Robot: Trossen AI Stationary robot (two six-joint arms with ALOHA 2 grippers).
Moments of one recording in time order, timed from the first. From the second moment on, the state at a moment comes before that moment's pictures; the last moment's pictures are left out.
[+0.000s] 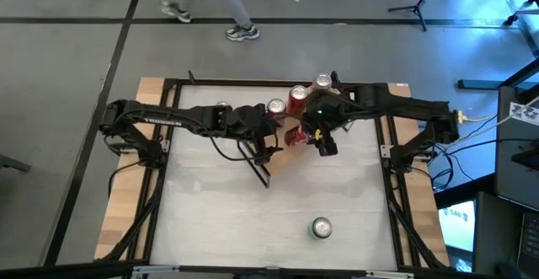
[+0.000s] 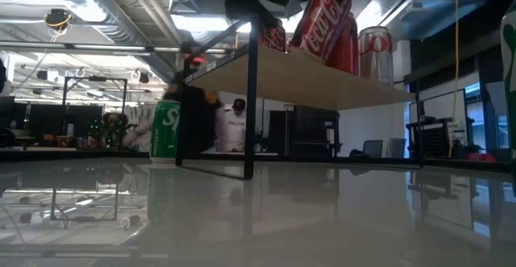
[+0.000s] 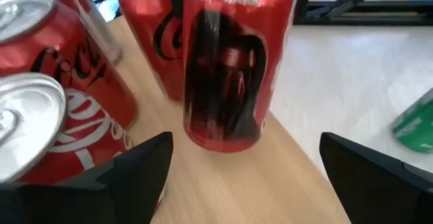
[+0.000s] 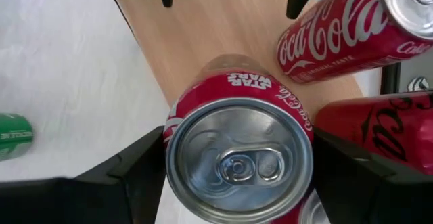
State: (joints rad) left arm 0.02 1.57 1.35 -0.38 -0.14 -0.02; right arm -0.06 1.55 1.72 -1.22 -0.02 -0.30
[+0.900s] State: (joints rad) left arm -0.01 1.64 1.35 -0.38 -0.15 -0.10; right arm -0.05 1.59 1.72 -1.18 -0.07 -0.29
